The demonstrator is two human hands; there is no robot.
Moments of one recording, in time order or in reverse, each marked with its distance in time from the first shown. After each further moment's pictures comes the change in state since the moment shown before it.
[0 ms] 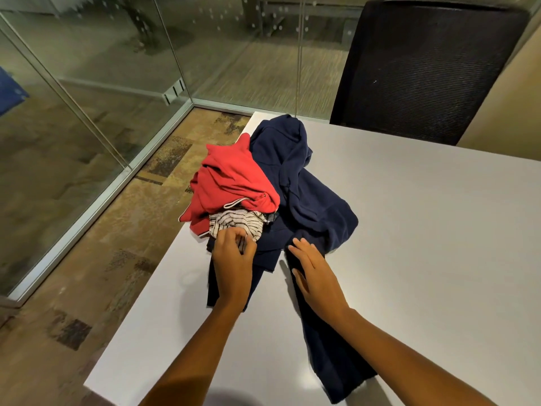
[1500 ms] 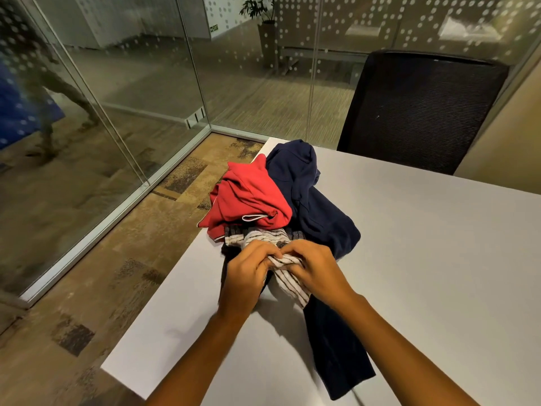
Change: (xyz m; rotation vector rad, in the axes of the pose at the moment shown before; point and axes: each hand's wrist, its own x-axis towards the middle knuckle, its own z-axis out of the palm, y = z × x) left_hand -0.037 0.052 -0.071 -0.118 -0.170 0.468; right_hand 0.028 -0.081 -0.079 0.241 -0.093 -0.147
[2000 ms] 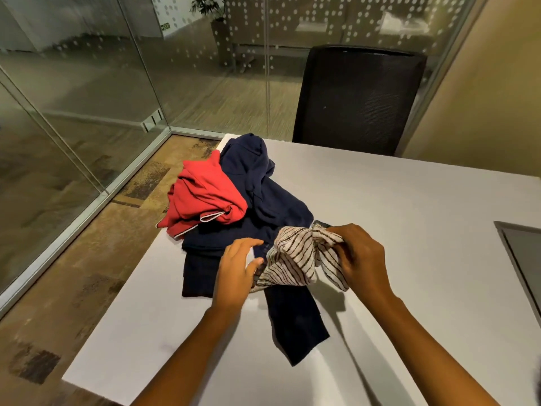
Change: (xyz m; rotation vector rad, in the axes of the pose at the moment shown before) left_hand -0.028 0.003 0.062 0.071 -0.223 -0.199; right_hand -0.103 0.010 -0.104 -0.276 0.496 0.074
